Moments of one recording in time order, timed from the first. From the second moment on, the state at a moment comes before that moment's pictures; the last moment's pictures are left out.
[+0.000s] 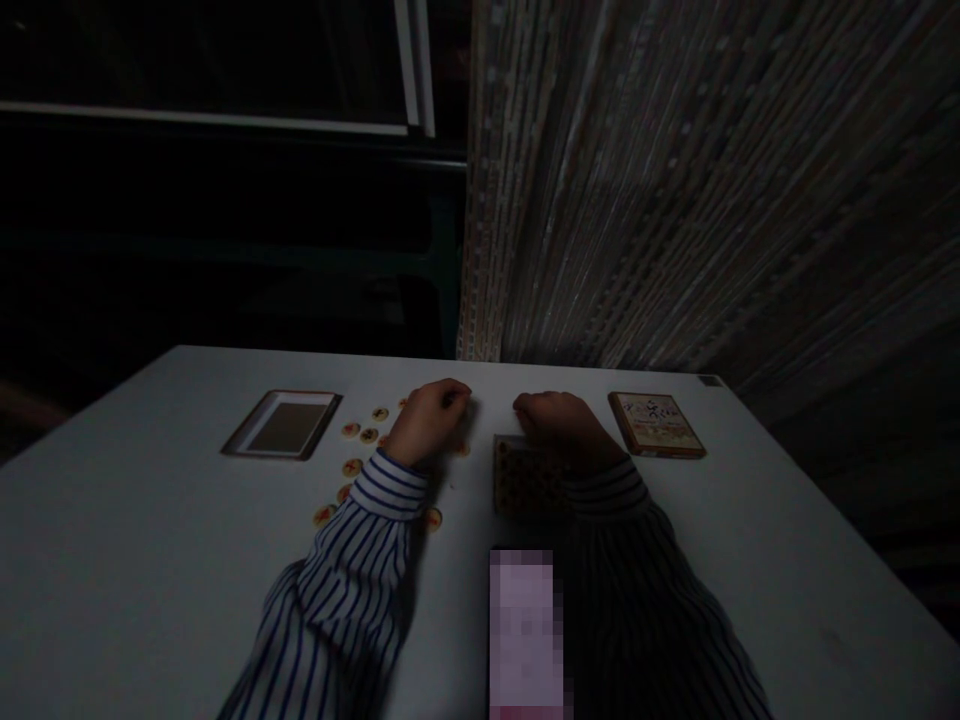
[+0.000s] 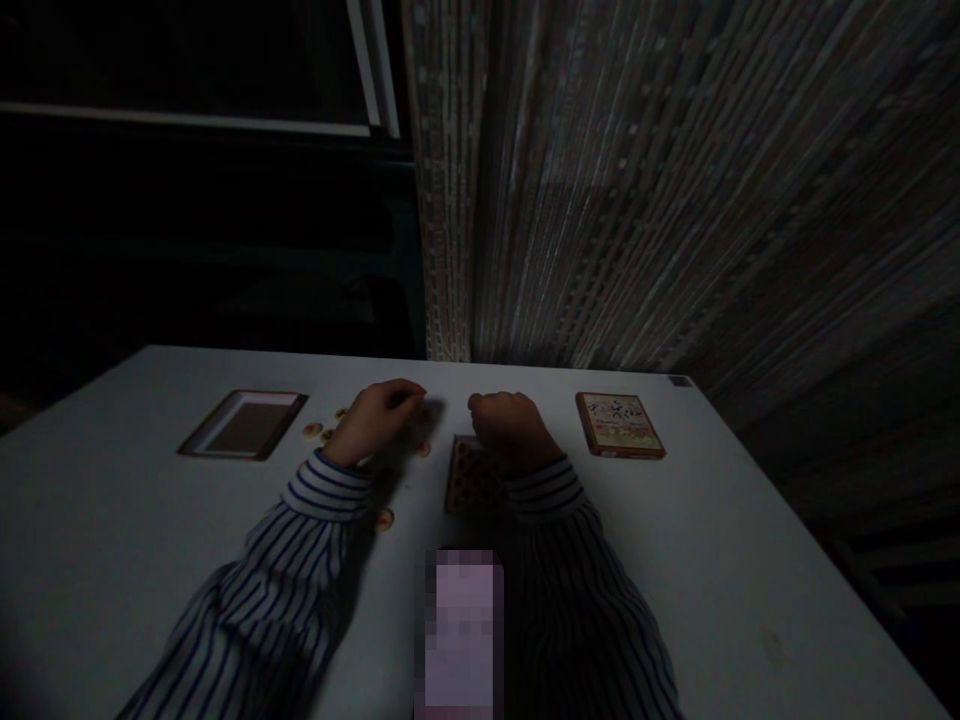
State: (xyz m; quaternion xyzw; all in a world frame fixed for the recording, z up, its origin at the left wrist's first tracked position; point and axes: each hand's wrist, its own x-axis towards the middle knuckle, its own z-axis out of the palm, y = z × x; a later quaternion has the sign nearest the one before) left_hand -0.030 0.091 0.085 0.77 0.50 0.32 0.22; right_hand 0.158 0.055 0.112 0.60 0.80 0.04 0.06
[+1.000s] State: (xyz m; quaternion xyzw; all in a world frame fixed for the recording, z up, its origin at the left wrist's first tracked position) left_hand -0.026 0.106 0.042 0.80 0.55 0.21 0.12; right_hand 0.166 0.057 0.104 0.60 0.80 0.03 0.04
